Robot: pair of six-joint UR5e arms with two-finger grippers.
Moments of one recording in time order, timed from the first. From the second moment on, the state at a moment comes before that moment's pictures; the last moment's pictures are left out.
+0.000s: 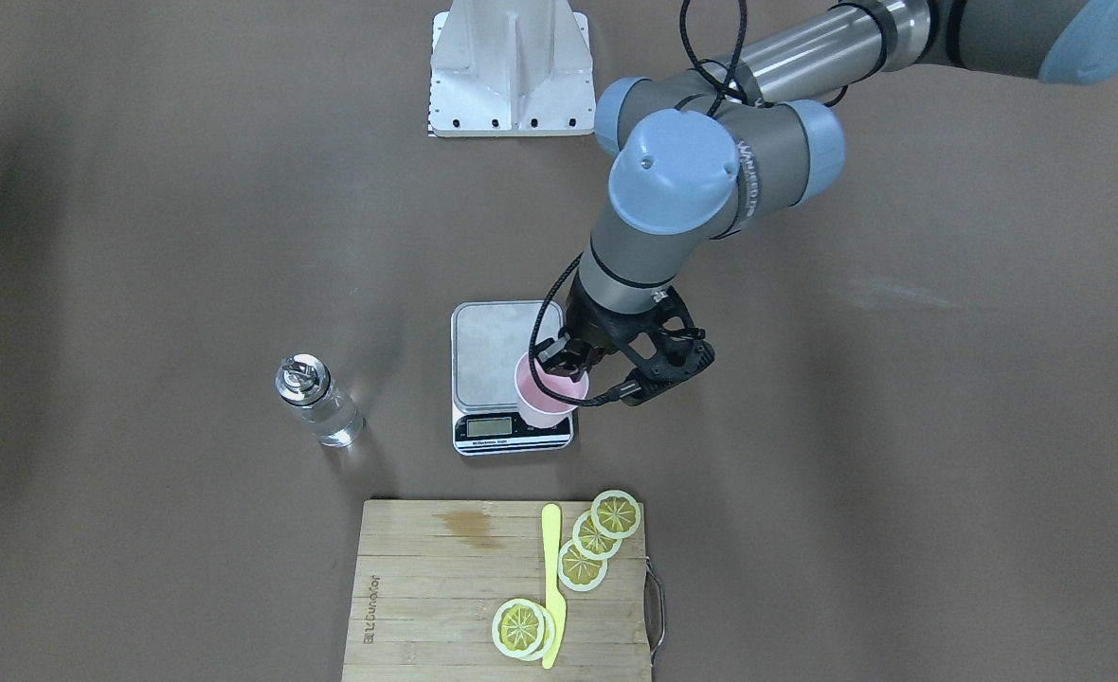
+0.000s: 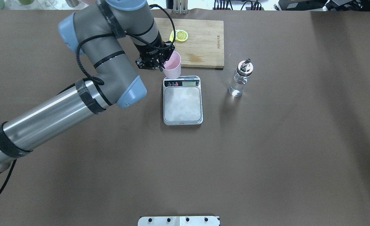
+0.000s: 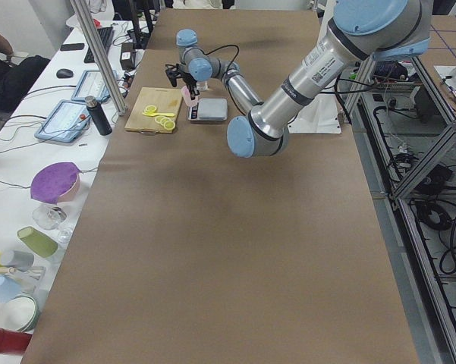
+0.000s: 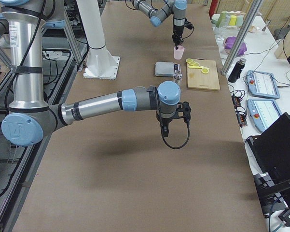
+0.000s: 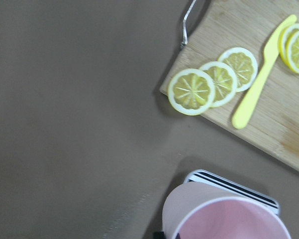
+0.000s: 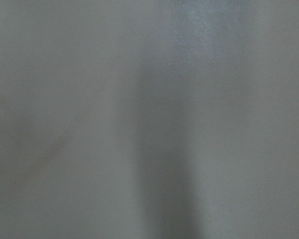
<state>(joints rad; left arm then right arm) -0.75 -2.52 -1.35 -1.67 -2.09 -1.60 1.53 -1.59 1.88 -1.74 2.53 0.03</state>
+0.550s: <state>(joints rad) -0.67 -2.53 -1.34 -1.65 -2.03 -1.62 1.53 -1.57 1.89 -1.74 2.52 0.03</state>
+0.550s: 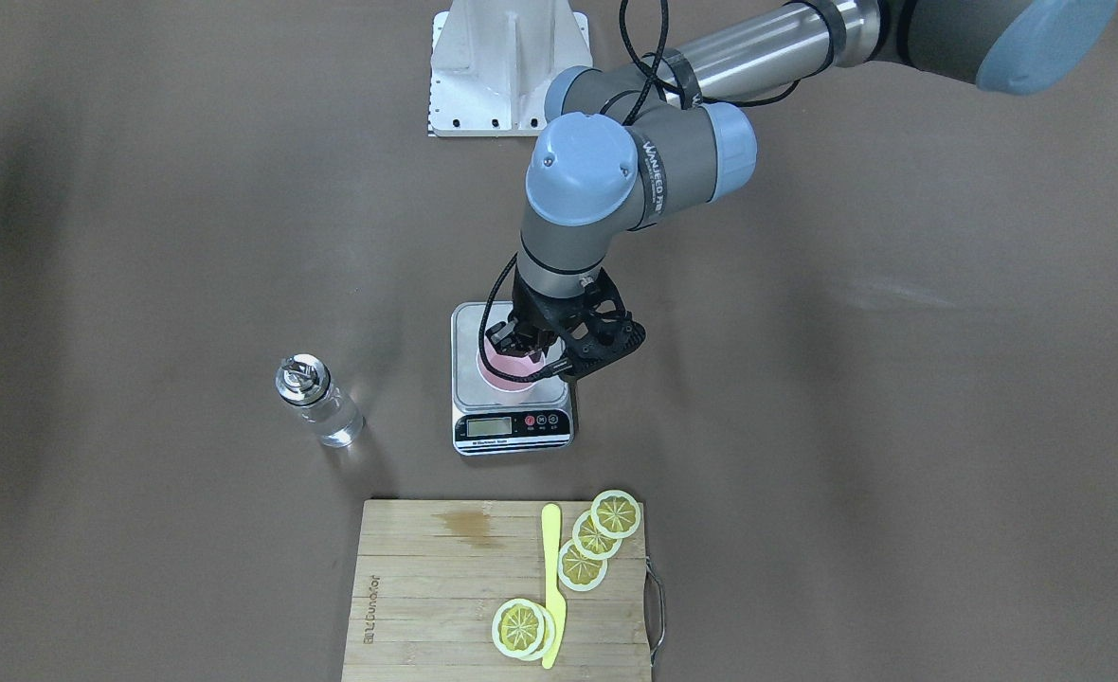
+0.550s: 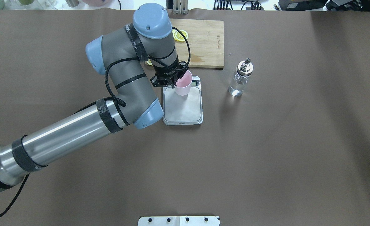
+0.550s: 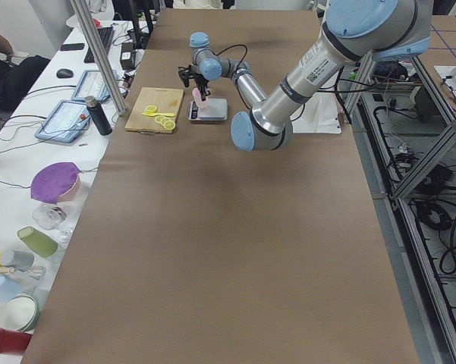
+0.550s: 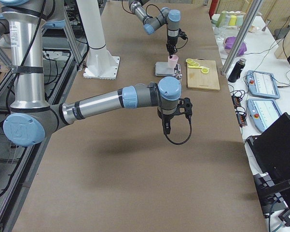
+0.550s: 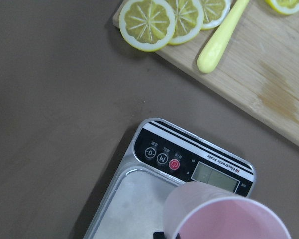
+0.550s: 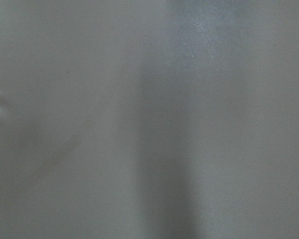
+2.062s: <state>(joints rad) -0.68 -2.46 -1.56 -1.51 -2.06 -1.57 1.51 -1.56 1.93 -1.65 2.50 0.03</state>
